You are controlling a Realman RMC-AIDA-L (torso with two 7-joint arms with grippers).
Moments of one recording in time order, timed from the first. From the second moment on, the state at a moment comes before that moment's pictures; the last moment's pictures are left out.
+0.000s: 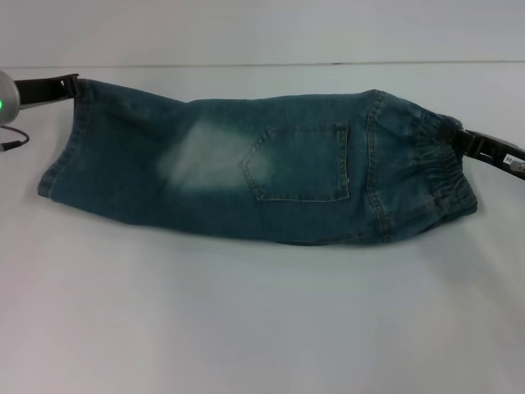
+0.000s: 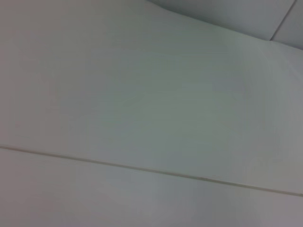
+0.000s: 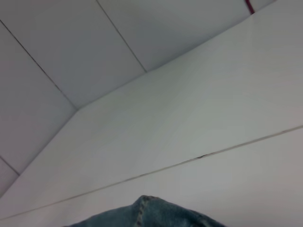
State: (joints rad) left arm -0.84 -2.01 0.45 0.49 2.48 0.70 -2.20; right arm 0.55 2.06 -0.47 -0.38 -1.80 -1.03 1.57
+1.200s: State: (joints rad) left arm -0.74 -2.06 0.47 0.58 2.21 0.80 -2.01; right arm 0.55 1.96 -0.66 -0.46 -1.83 -1.13 1.87
